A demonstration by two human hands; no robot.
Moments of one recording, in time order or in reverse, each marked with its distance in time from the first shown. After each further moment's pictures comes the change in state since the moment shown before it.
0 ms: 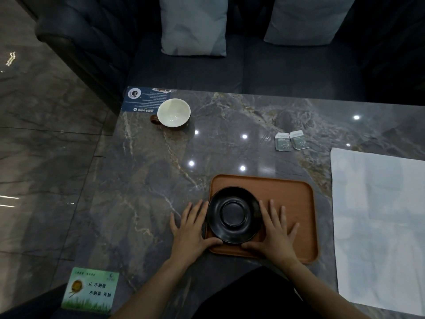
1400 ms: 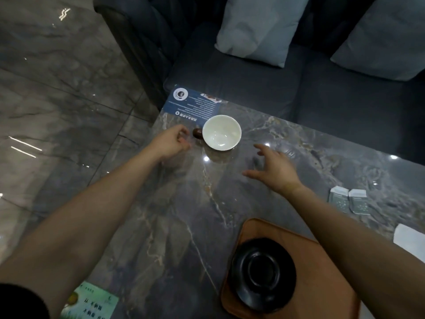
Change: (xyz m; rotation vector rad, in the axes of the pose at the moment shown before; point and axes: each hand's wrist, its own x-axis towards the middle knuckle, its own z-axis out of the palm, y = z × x) left_hand 0.226 -0.141 -0.216 -0.485 0.140 -0.200; right_hand 0.225 -0.201 -0.130 -0.076 0.026 -0.371
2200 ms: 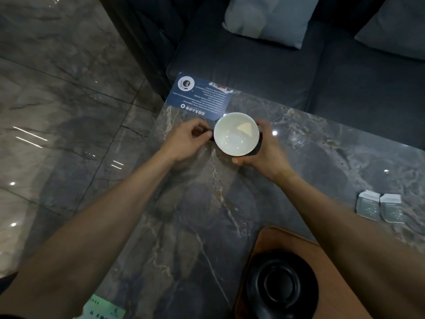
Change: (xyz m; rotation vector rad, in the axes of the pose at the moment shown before) left_hand 0.013 0.006 0.021 -0.149 0.083 0.144; right_hand 0.050 -0.039 0.027 0.438 0.130 -0.108
